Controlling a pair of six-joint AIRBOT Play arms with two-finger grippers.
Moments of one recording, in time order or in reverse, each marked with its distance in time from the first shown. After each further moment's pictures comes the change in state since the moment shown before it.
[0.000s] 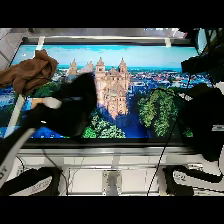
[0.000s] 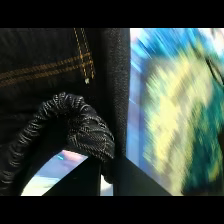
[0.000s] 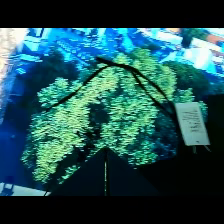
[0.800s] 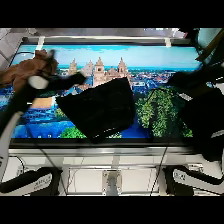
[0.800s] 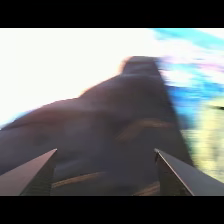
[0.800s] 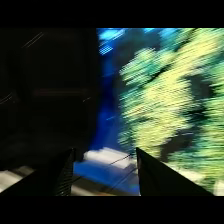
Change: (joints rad) left arm 0.381 0.000 0.303 0.352 -0.275 -0.010; right arm -0.073 0.048 -0.445 0.552 -0.089 0.042
